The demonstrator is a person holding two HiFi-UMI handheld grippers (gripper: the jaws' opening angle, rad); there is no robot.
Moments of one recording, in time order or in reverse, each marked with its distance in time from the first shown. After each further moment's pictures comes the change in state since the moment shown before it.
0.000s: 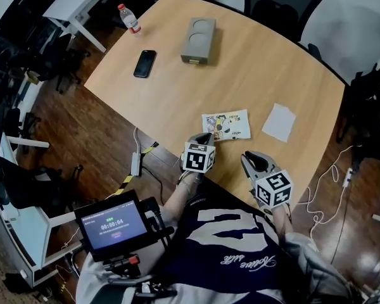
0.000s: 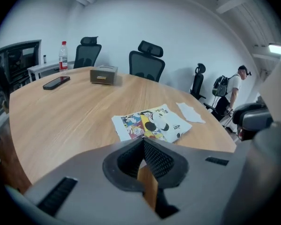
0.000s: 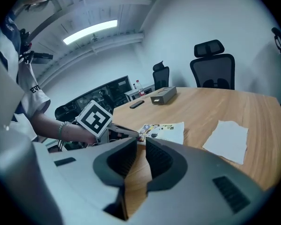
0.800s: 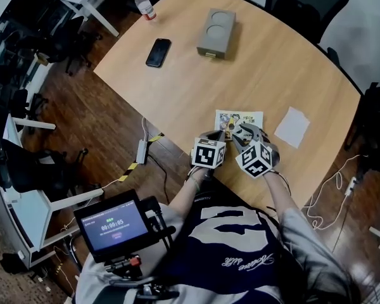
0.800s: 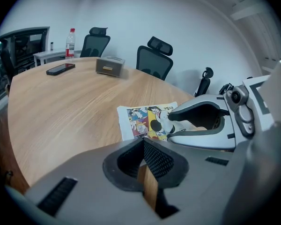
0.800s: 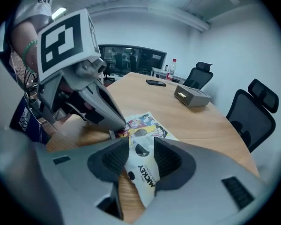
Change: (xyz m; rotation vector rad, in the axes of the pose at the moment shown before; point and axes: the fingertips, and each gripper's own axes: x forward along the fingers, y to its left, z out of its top) left arm 0.009 0.006 -0.005 -0.120 0.043 -0.004; right arm 0.134 -0.022 -0.011 -0.693 0.285 0.007
